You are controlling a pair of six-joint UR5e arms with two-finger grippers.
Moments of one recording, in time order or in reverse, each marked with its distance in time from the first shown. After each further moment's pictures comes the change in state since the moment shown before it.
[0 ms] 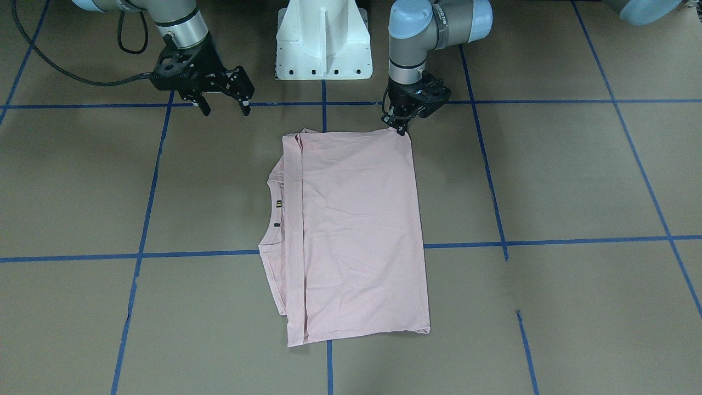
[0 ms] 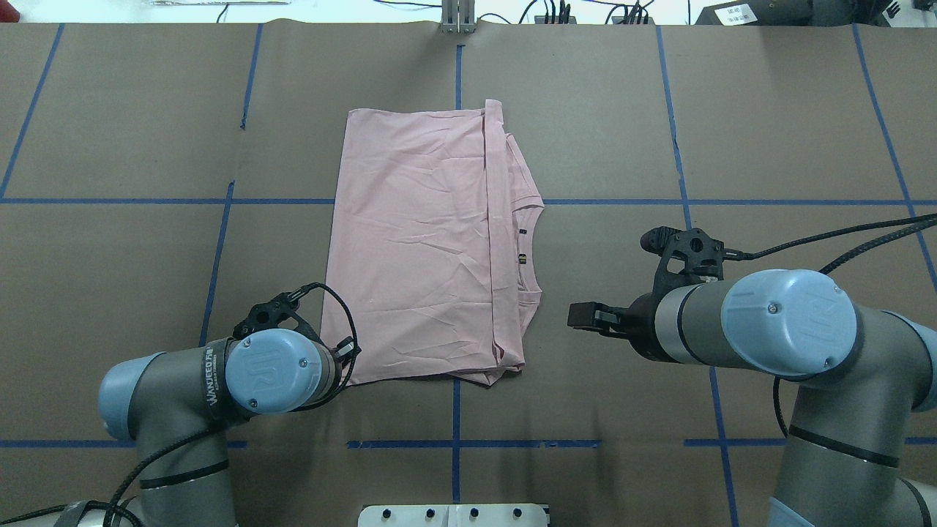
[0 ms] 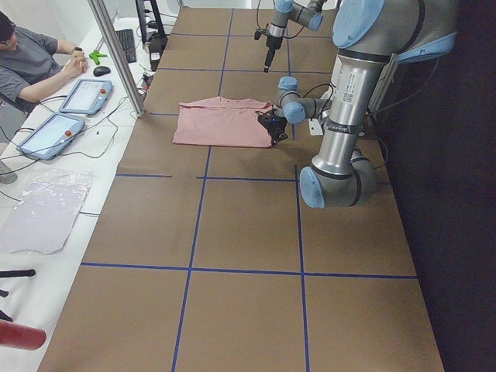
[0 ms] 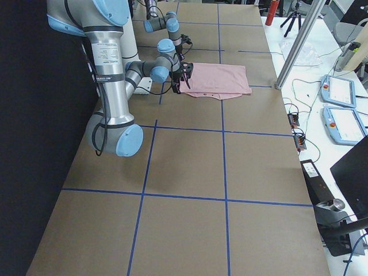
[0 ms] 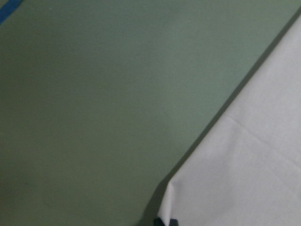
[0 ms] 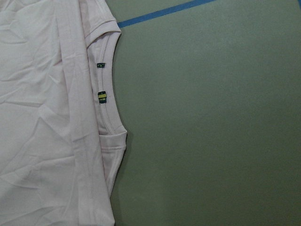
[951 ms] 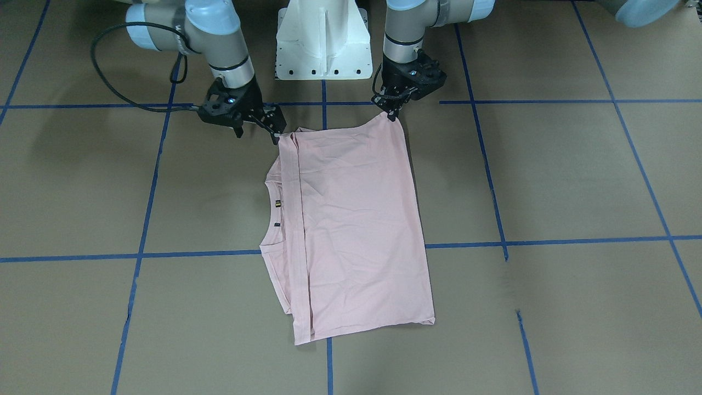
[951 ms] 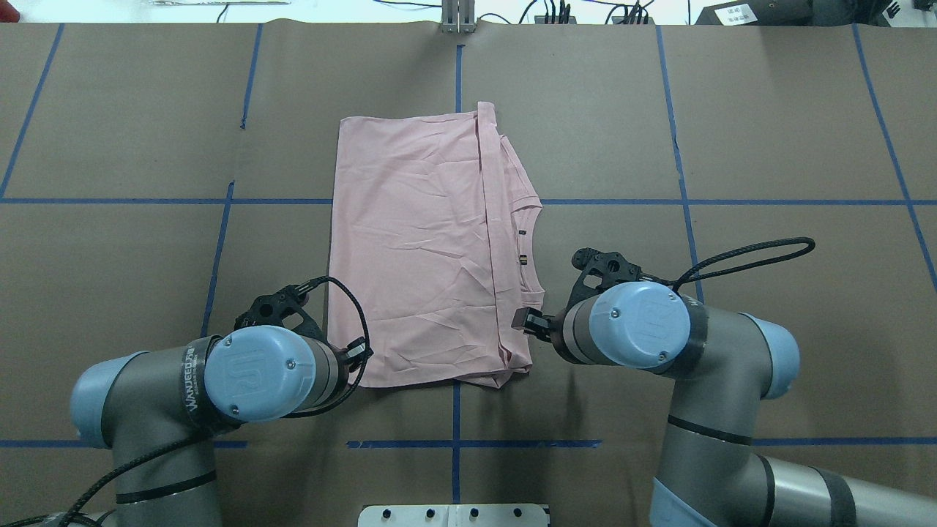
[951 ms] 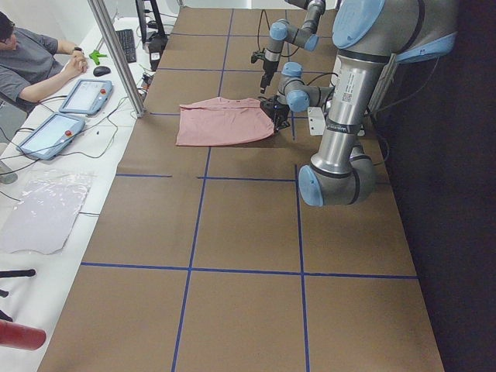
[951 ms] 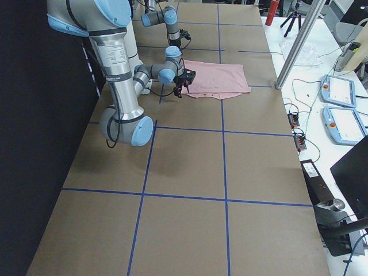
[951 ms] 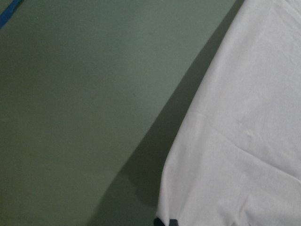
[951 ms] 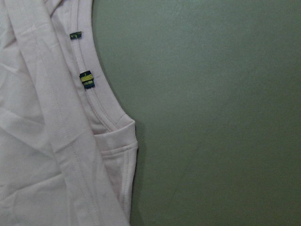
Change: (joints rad) left arm 0.001 -0.018 -0.084 0.038 -0.008 0.073; right arm -0.056 0.203 -0.289 -0.011 -0.022 0.174
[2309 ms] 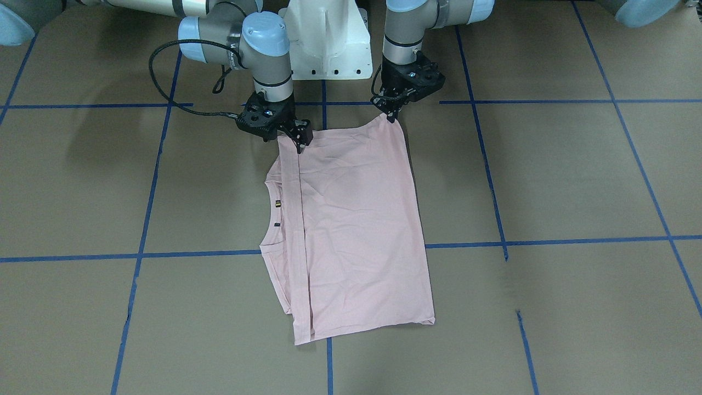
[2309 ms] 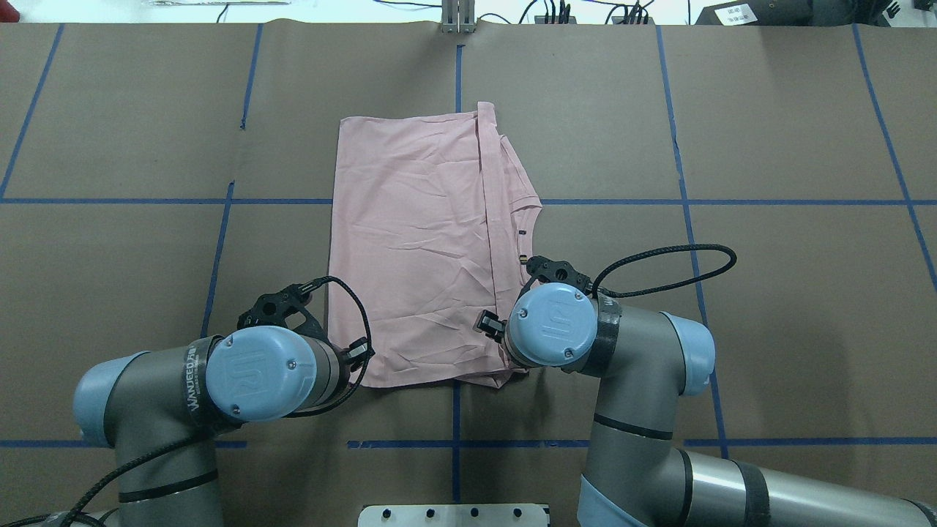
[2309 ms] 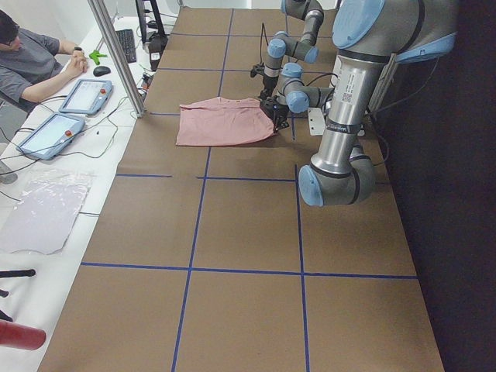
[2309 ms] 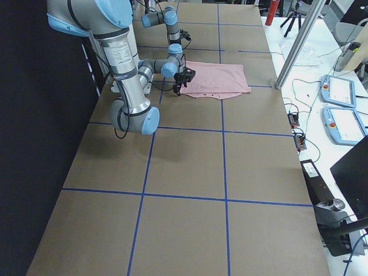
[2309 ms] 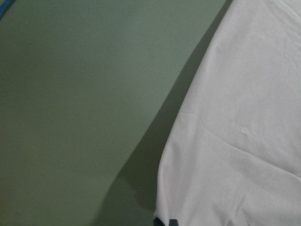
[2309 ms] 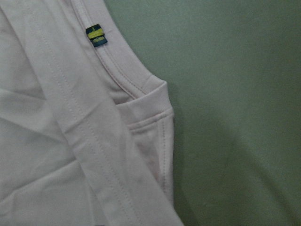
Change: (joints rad) left arm 0.000 0.000 0.008 -0.014 0.004 0.027; right arm -0.035 0.150 -0.141 -0.111 -0.001 0.093
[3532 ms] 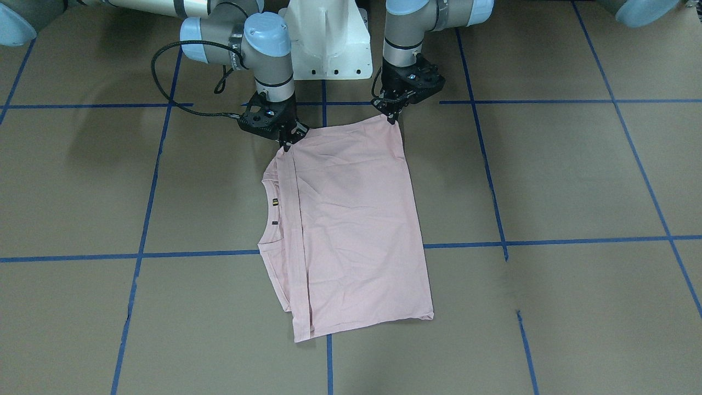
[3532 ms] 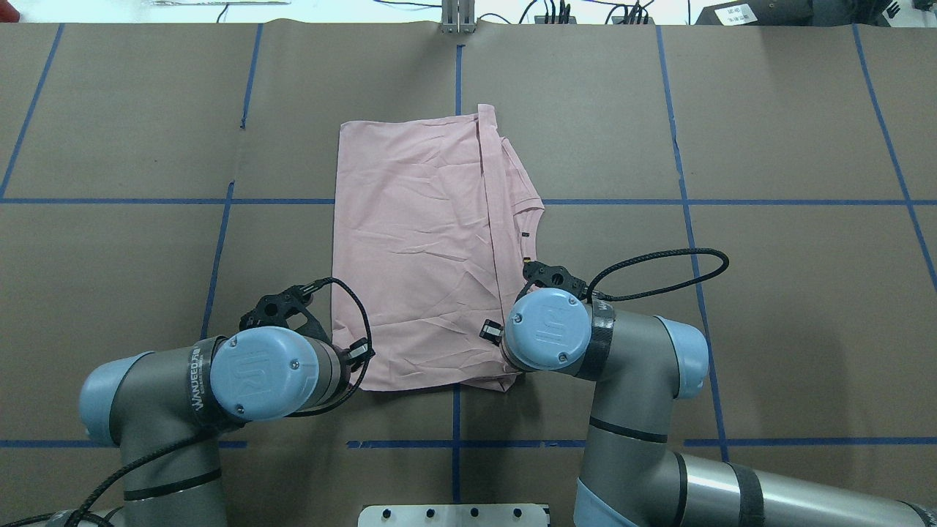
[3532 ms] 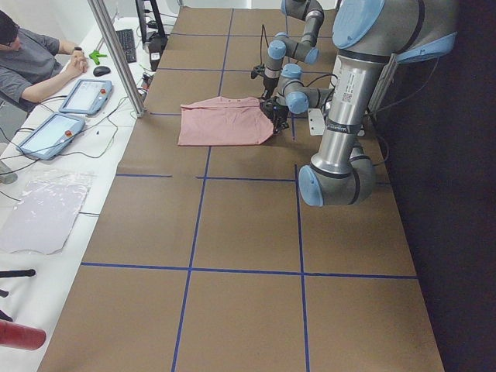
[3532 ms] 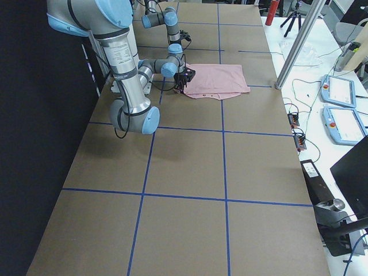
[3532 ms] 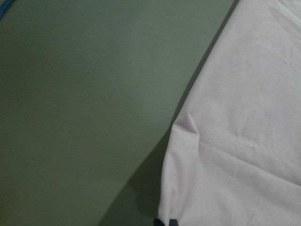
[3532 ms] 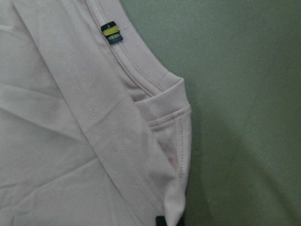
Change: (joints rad) left arm 0.001 0.000 0.018 -0.014 0.000 0.000; right arm -0.001 0.008 -0.002 0.004 0.000 -0.008
